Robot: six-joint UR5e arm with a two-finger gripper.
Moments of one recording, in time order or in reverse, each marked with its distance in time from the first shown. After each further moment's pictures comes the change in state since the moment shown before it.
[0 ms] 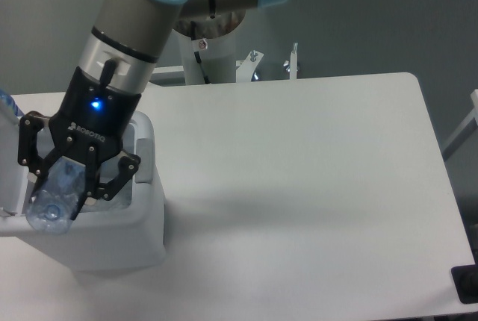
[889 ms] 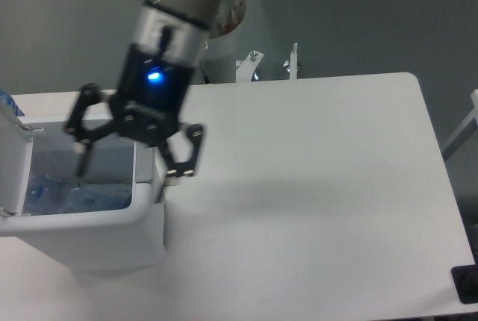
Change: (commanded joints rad) arm 0.241 0.058 0.032 -0.005 0.081 0.047
